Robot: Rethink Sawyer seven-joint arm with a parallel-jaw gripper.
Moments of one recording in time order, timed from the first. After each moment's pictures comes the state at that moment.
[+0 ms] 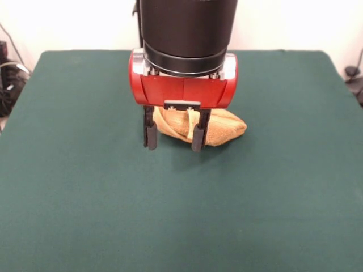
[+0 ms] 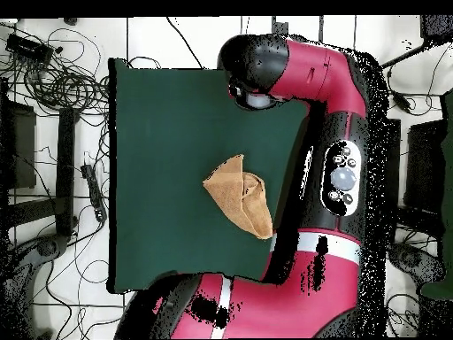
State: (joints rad) arm -0.16 -0.29 -0.06 0.71 -0.01 1.14 1.57
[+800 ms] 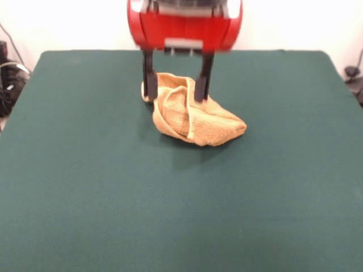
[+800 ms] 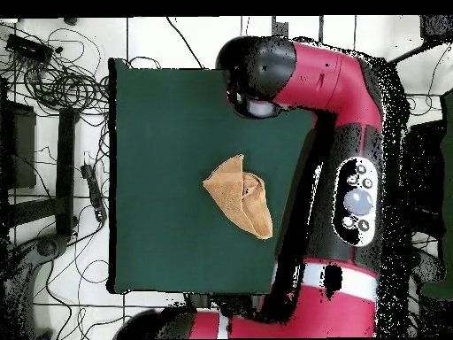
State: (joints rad) arm -0.16 -0.46 -0.06 0.88 0.00 1.14 1.57
